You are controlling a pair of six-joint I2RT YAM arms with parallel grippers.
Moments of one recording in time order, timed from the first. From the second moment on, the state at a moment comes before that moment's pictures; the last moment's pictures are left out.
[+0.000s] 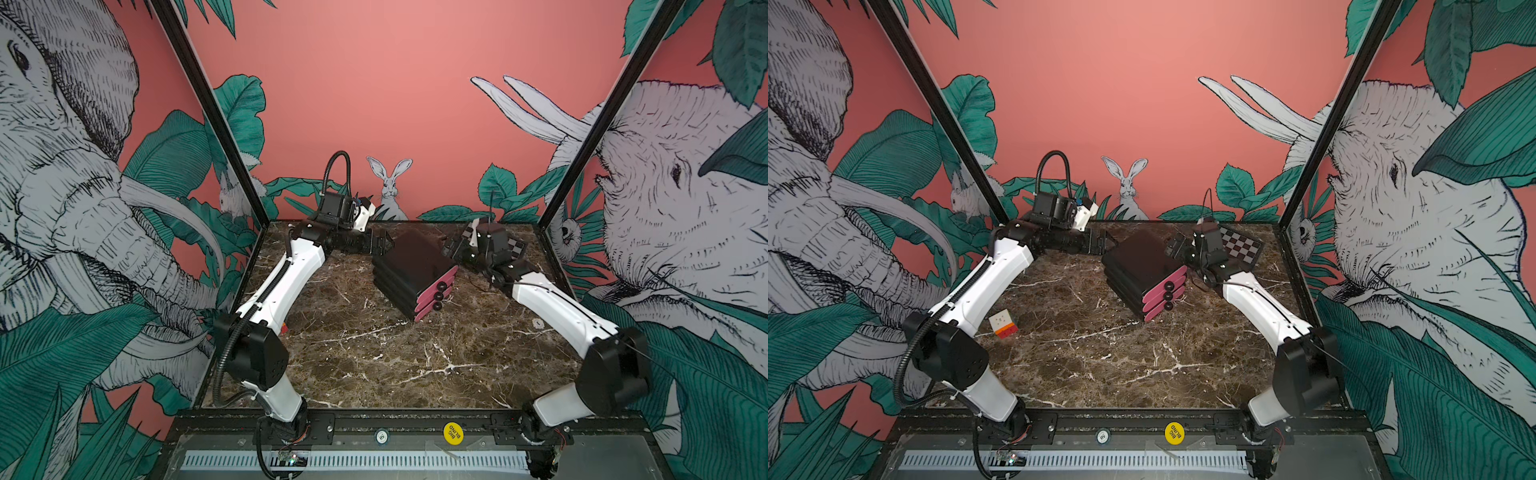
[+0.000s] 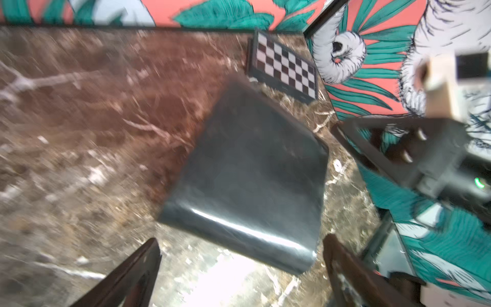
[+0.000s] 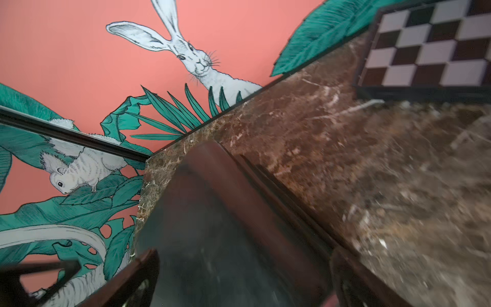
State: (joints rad) left arm -0.38 1.70 1.73 -0.82 0.47 -0.18; right arm 0.41 1.44 1.14 -0.23 -0.04 0.79
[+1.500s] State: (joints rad) left arm -0.29 1.66 1.45 -0.73 0.34 -0.26; right arm 0.58 1.97 1.50 -0.02 -0.24 0.88
